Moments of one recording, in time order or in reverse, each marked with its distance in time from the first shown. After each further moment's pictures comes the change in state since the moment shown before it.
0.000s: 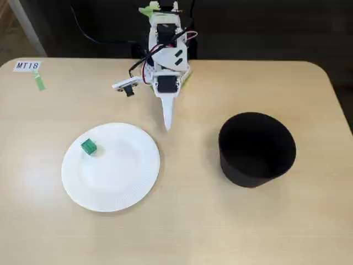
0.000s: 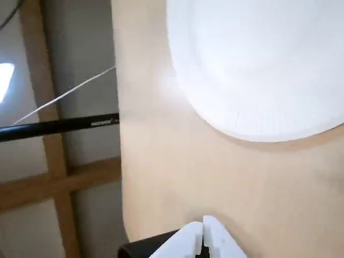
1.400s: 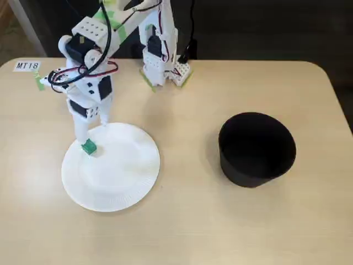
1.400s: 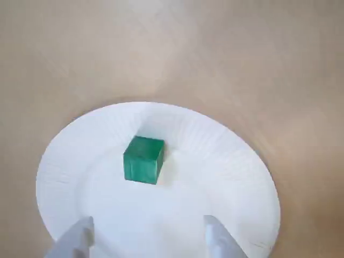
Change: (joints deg) arm 36.7 -92.1 -74.4 27.8 3.0
